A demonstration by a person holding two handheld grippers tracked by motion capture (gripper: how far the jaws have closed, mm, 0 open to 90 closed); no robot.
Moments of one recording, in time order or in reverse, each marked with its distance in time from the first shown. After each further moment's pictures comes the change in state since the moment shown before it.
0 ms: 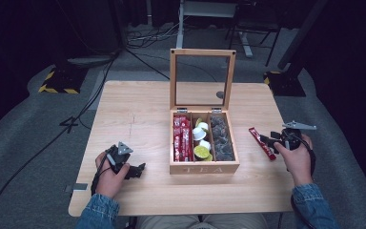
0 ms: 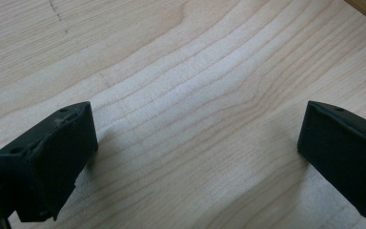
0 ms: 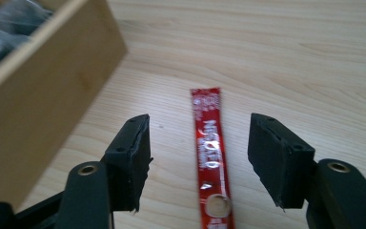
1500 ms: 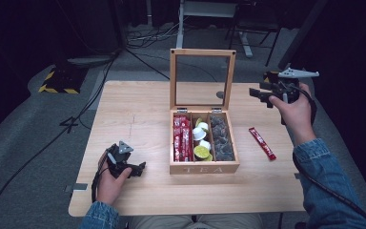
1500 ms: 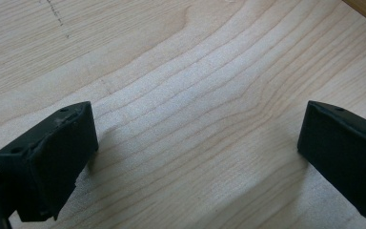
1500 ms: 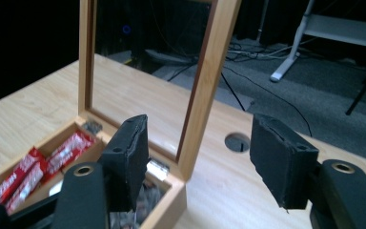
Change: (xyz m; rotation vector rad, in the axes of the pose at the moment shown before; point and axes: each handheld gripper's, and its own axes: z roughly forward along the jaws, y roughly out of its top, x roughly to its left) left arm 0.000 0.002 0.002 0.000 0.004 -0.002; right arm 0.048 0.166 -0.022 -0.188 0.160 -0.209
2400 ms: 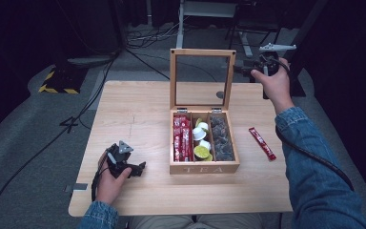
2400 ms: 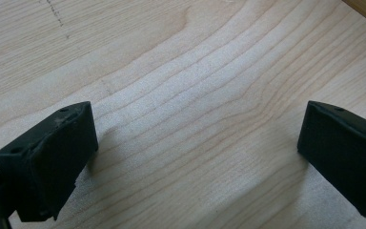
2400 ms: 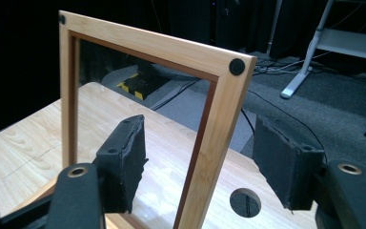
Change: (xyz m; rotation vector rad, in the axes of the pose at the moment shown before) left arm 0.000 0.000 0.000 0.001 0.000 -0.004; right arm -0.018 0.059 0.075 -0.028 0.042 0.004
